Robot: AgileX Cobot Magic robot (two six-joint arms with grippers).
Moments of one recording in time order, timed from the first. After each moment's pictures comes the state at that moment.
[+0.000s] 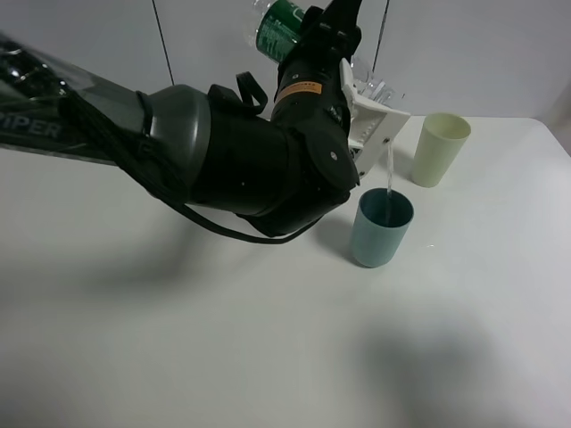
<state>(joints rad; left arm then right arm) -1.08 2.02 -1.27 -1.20 -1.21 2.71 -0.03 0.00 -0.50 0.03 1.07 -0.09</state>
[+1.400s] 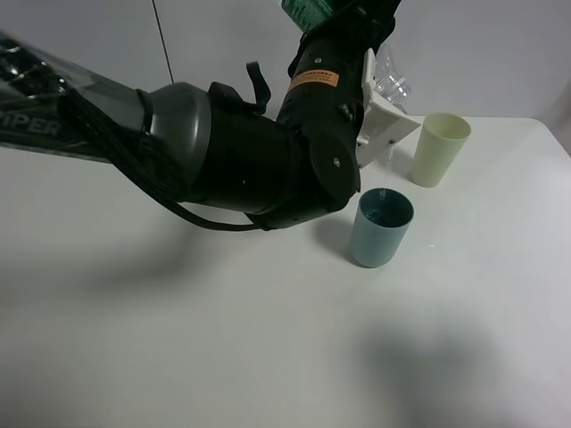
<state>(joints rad) -1.08 2.02 -1.28 -1.01 -1.21 2.87 -0.03 0.00 -0.50 0.03 1.07 -0.09</state>
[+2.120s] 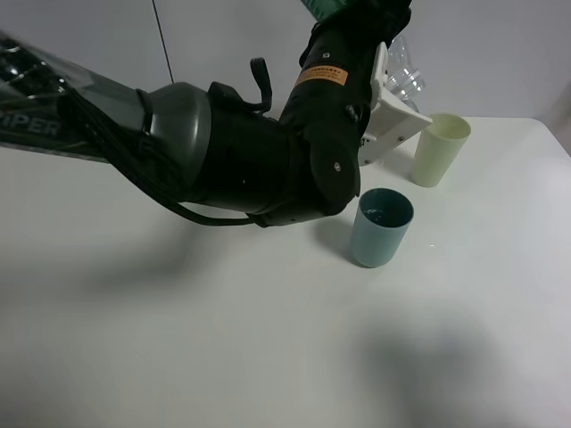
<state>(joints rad) -1.08 2.02 -1.28 -0.90 -1.21 2.85 -0.03 0.00 -0.50 0.03 1.07 -0.09</state>
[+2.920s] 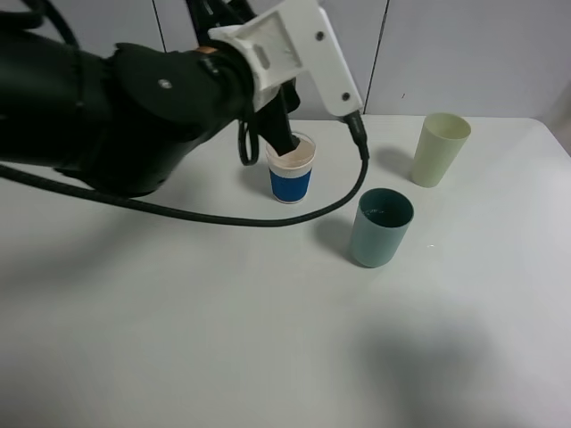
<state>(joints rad) -1.01 1.75 -1.10 -1.23 -0.88 2.03 -0.03 0.00 -0.50 0.03 1.07 -0.09</state>
